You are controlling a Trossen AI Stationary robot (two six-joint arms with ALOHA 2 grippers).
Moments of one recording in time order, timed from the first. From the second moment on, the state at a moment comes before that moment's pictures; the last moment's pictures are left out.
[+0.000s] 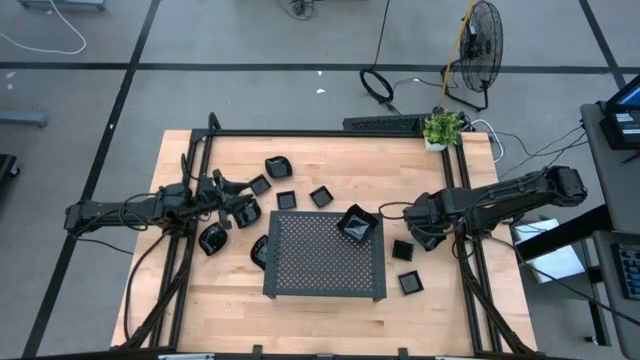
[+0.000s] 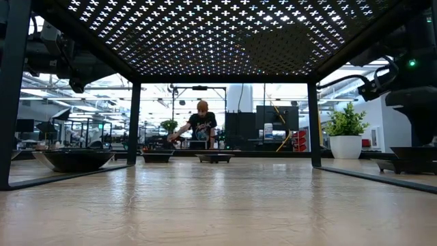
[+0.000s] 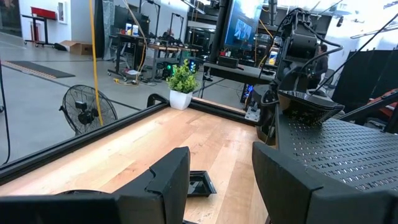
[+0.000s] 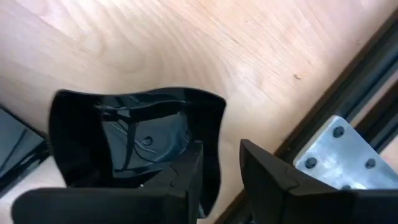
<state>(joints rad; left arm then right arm) 0.08 0.15 0.02 0.18 -0.21 -0.19 0.07 1.16 0.63 -1.22 0.13 0.98</state>
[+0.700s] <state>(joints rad) 0.08 0.15 0.02 0.18 -0.21 -0.19 0.07 1.16 0.58 -1.14 0.15 1.04</state>
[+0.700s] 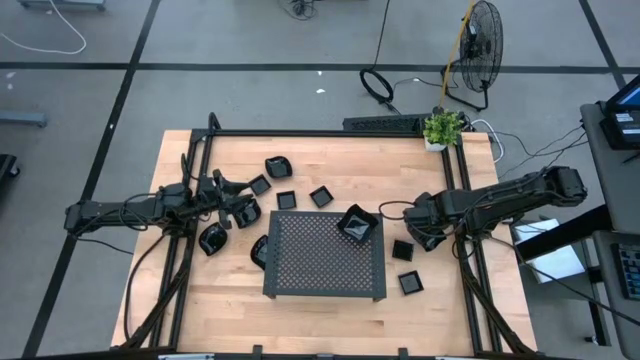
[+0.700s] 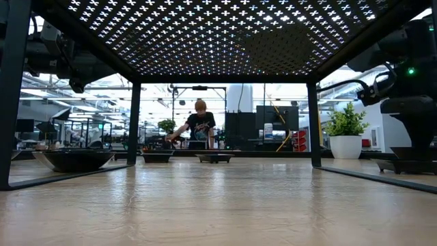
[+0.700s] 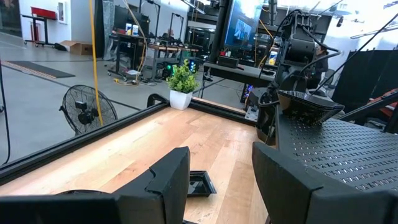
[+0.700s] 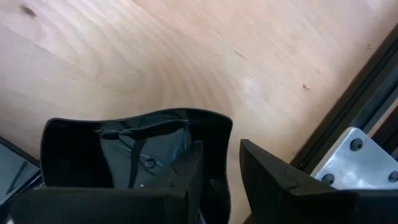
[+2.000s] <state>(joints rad) 0.08 0.15 0.02 0.18 -0.21 -0.19 0.05 1.16 0.48 -0.88 0.13 1.04</state>
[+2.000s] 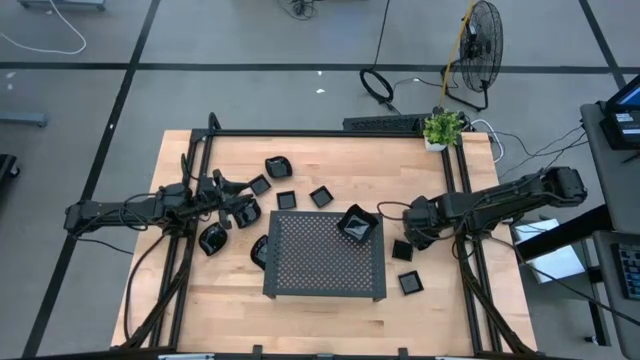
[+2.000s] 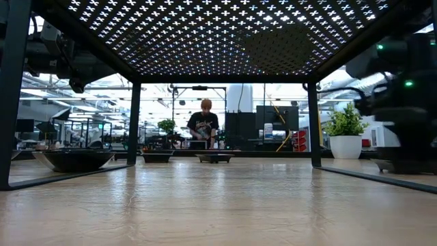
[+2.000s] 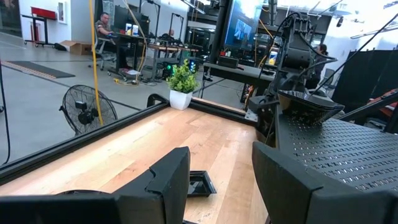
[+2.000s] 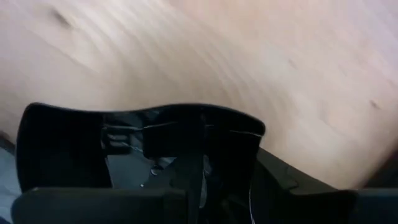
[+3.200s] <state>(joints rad) 0.08 0.15 0.02 0.18 -0.21 -0.19 -0.07 1.12 0.48 -0.75 0.16 0.85</state>
